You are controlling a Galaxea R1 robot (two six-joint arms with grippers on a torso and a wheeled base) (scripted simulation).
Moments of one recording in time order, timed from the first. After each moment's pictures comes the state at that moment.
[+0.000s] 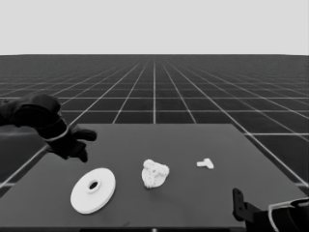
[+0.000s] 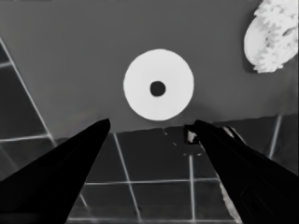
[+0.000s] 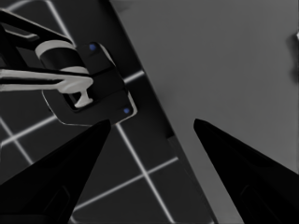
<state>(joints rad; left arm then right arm) -0.34 2.13 -0.86 -0.01 1.64 -1.10 -0.35 1.76 -0.39 -0.70 -1.18 0.32</state>
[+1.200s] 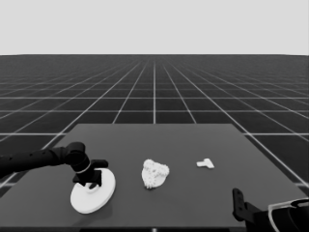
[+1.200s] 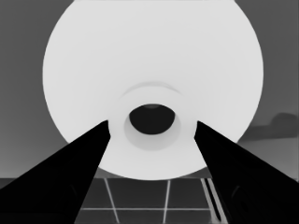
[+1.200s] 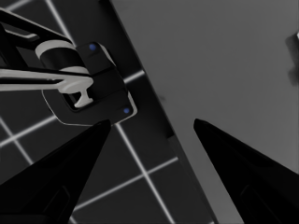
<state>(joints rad) 0.19 2.22 -1.13 0.33 1.40 -1.11 -0.35 1.76 -0.39 -0.70 -1.18 0.32</state>
